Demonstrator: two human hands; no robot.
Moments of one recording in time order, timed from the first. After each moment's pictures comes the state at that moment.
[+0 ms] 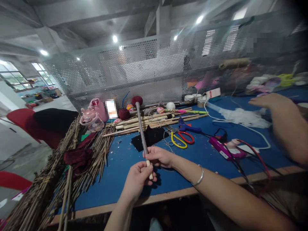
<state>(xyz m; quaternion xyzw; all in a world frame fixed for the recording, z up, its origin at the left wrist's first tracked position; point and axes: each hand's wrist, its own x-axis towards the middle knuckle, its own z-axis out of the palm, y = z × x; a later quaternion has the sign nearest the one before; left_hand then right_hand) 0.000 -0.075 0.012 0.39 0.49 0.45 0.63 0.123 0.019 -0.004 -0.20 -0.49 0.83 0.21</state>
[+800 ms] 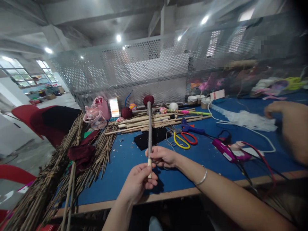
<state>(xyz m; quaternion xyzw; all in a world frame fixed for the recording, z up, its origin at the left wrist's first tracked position) -0.009 -0.084 0.016 0.33 0.45 0.44 0.71 0.125 0.021 -0.004 -0.19 -0.48 0.84 0.17</state>
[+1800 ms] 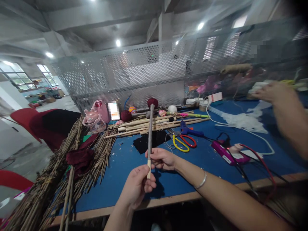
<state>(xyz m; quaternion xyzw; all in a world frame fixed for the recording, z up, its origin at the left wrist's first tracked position) -0.006 -0.082 0.019 0.32 0.47 0.46 0.69 0.126 0.023 -0.003 -0.17 -0.45 0.85 0.21</state>
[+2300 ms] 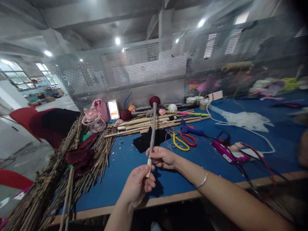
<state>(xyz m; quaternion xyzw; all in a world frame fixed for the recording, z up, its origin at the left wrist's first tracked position) -0.007 -0.080 0.016 0.32 0.48 0.44 0.69 0.126 0.021 -0.002 -0.19 -0.45 0.84 0.22</state>
